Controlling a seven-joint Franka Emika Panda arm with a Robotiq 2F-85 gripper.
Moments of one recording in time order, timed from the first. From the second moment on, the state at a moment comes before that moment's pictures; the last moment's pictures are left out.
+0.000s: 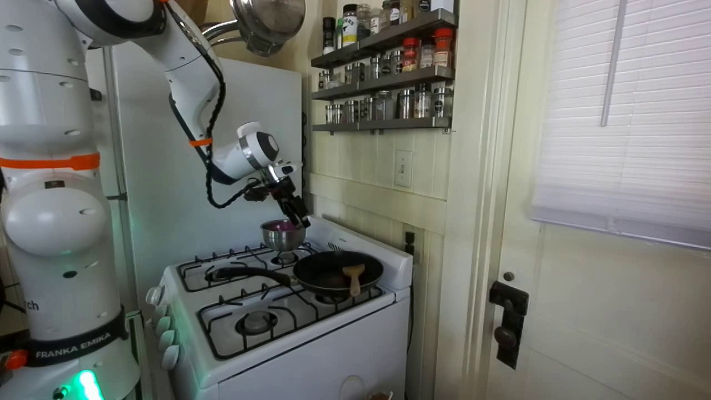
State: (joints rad) arm 0.10 -0.02 0.30 -2.44 -0.76 2.62 1.05
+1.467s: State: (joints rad) arm 0.16 0.26 0.34 -2.29 -0.80 2.72 1.14
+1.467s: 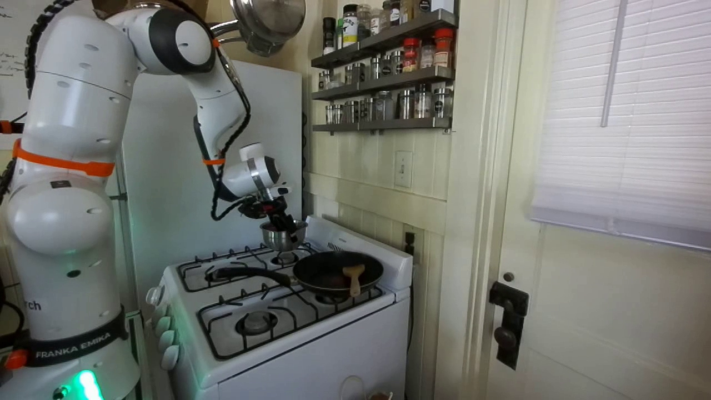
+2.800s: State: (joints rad) arm 0.08 0.25 0.41 -2.28 -0.53 2.72 0.74
